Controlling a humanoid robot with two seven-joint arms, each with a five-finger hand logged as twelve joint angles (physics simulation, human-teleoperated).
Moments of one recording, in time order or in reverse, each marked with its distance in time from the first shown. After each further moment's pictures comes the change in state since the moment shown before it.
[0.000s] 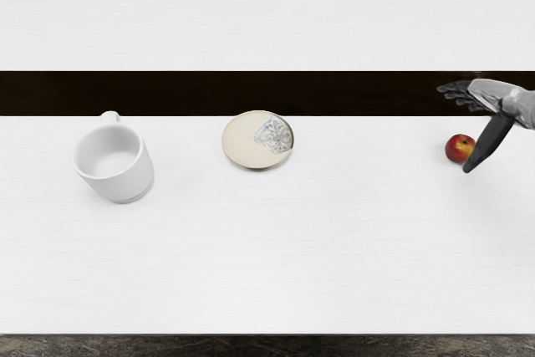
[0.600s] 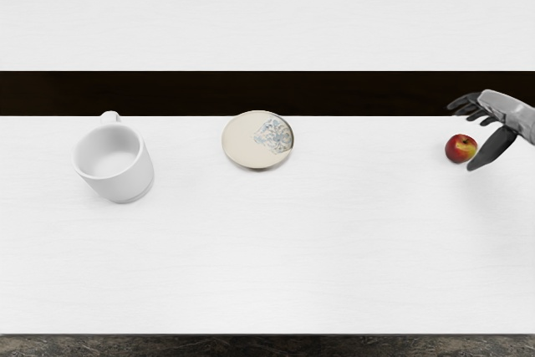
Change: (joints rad) left arm 0.000 0.000 0.000 0.000 0.000 0.000 0.000; right arm -0.040 0.004 -0.082 0.022 -0.096 -0.194 -0.007
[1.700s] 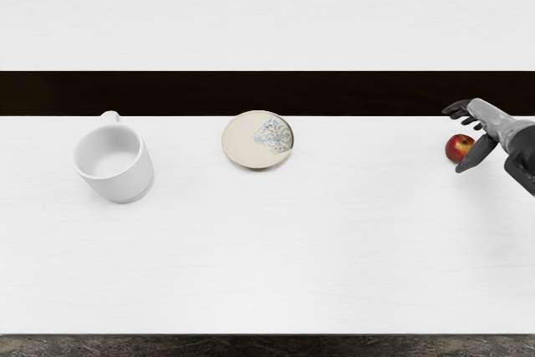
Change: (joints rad) left arm 0.000 0.000 0.000 0.000 0.000 0.000 0.000; right arm -0.020 0.161 -0.059 -0.167 -0.084 -0.119 0.006
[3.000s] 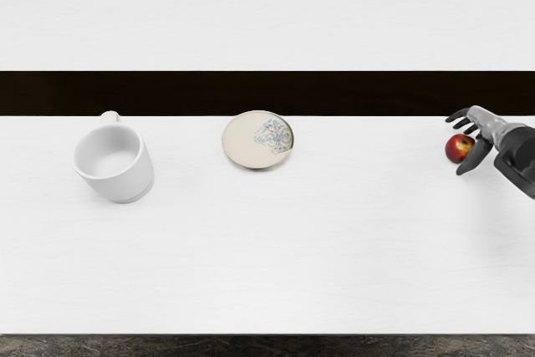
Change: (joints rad) left arm 0.000 0.000 0.000 0.000 0.000 0.000 0.000; right arm 0.024 0.124 -0.019 -0.224 0.013 0.057 0.004
